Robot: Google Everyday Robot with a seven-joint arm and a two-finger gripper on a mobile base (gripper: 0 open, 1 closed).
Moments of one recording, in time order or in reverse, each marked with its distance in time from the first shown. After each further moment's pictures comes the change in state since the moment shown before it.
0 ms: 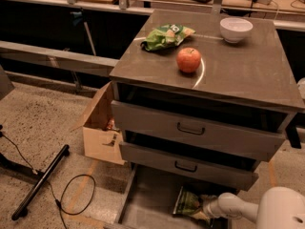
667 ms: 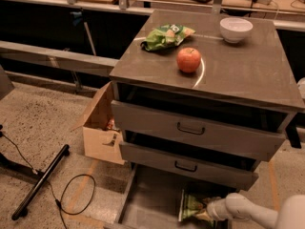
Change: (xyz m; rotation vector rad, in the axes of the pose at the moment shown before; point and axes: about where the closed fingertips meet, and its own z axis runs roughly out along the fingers) arm -0.009 0.010 -0.033 -0.038 -0.043 -0.023
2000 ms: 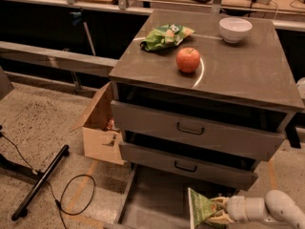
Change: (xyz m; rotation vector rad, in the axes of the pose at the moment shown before) arm -0.067 0.049 -0.171 -0.234 -0.401 -0.098
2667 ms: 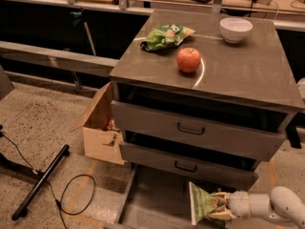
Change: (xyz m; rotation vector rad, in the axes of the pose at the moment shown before) arm -0.042 0.002 -0.022 -0.028 -0.129 -0.018
